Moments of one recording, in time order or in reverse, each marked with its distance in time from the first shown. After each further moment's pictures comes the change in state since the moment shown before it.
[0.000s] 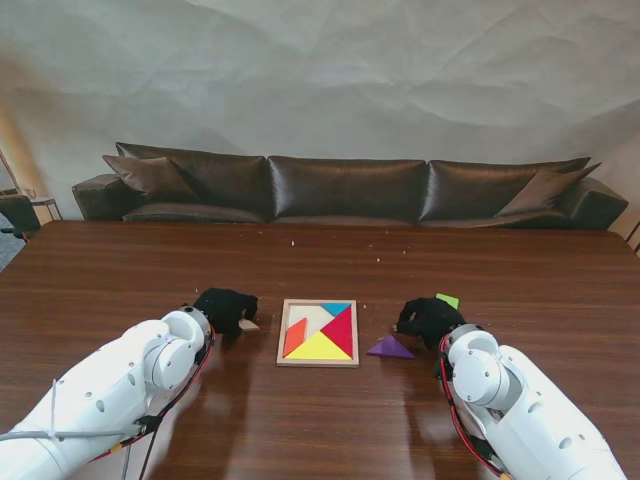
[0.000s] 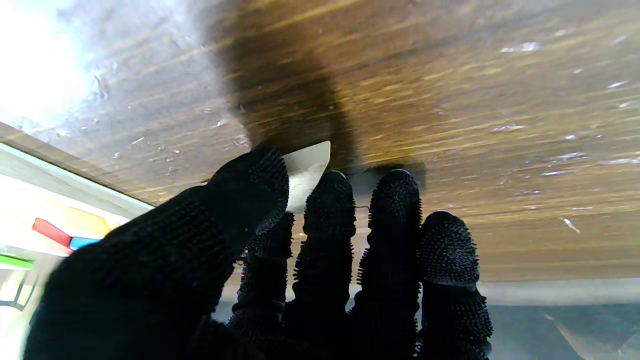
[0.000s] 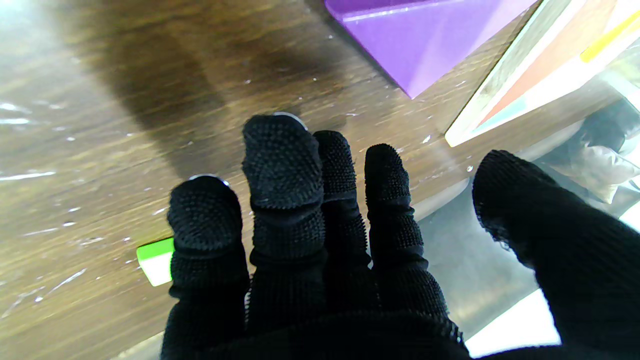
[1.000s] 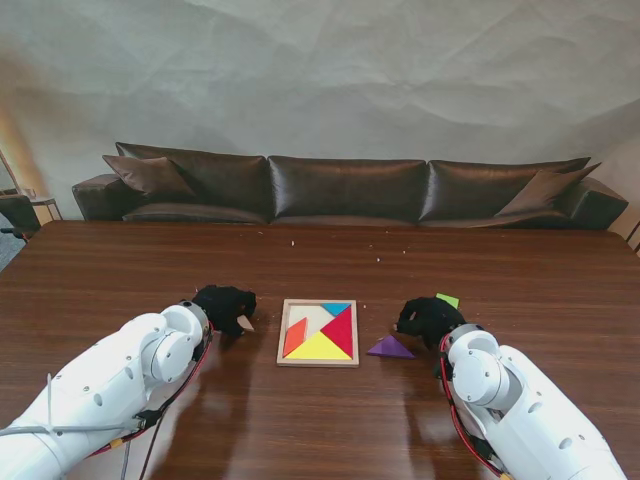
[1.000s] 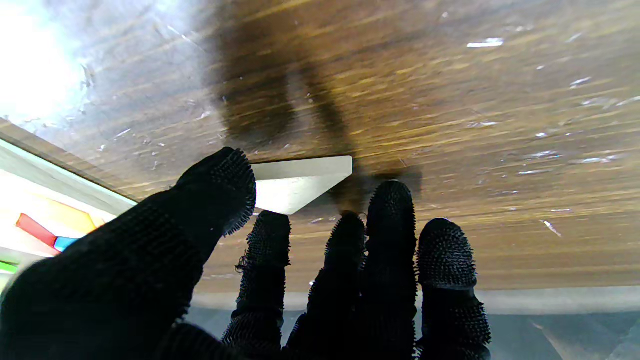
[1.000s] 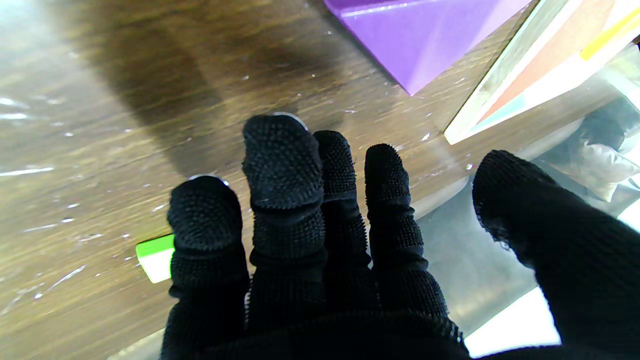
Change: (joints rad) left arm -0.012 0.002 -0.014 -0.010 -0.009 0.015 -0.067; right arm -0.002 0.000 0.002 -0.003 -0.002 0.000 -0.004; left_hand -0.142 0.047 -0.001 0.009 -0.102 -0.014 -0.052 0.056 -0.391 0.123 -0.248 -0.622 -0.084 -0.043 -0.051 -0.029 -0.079 -0.020 -0.062 0.044; right_hand 0.000 0.000 0.000 0.000 0.000 0.000 0.000 0.000 0.000 0.000 0.000 0.000 0.000 0.000 0.000 0.000 0.000 0.000 0.000 0.000
